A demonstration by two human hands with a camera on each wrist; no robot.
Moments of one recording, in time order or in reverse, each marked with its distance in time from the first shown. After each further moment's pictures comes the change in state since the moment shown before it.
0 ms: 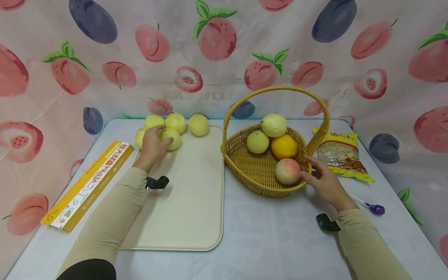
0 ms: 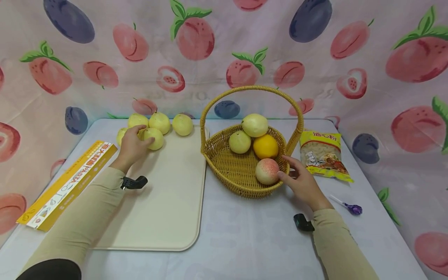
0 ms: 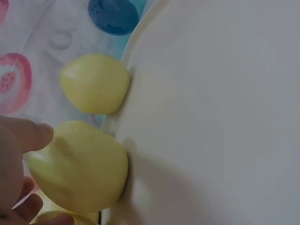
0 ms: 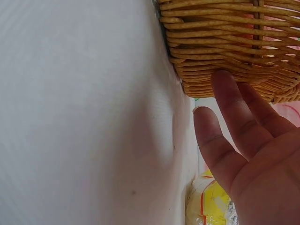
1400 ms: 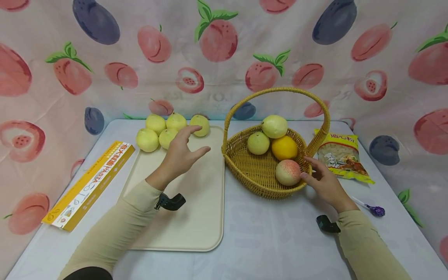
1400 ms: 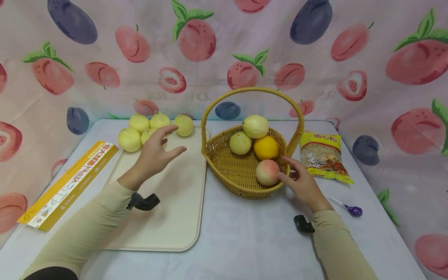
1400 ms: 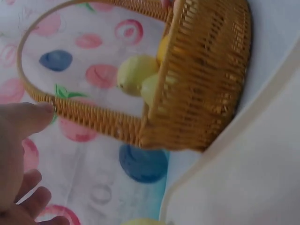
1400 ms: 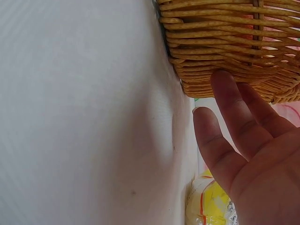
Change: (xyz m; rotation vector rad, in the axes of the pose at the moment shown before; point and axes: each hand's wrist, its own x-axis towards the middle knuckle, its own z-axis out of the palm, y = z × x) left_hand -0.064 0.097 0.013 -0.193 -0.100 0.415; right_hand -0.001 0.000 0.000 -0.012 0.008 -0.020
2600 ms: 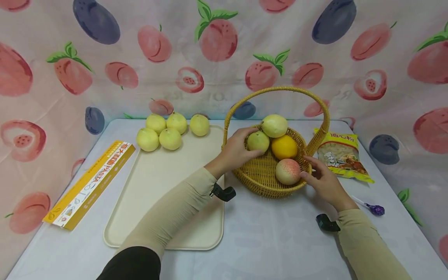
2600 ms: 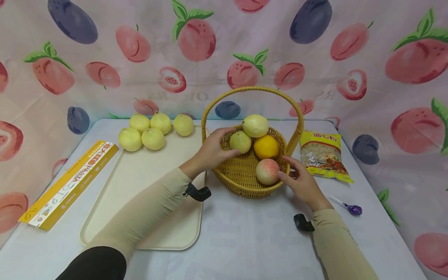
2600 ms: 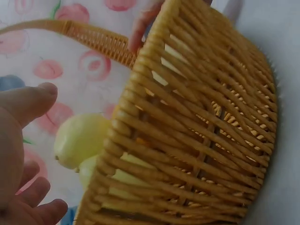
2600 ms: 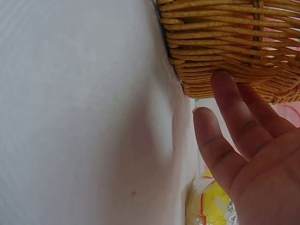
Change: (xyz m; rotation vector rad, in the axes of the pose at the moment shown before) left_hand 0.051 0.039 0.113 -0.108 -0.273 0.018; right_hand 0.000 0.000 0.000 0.008 -0.005 0.009
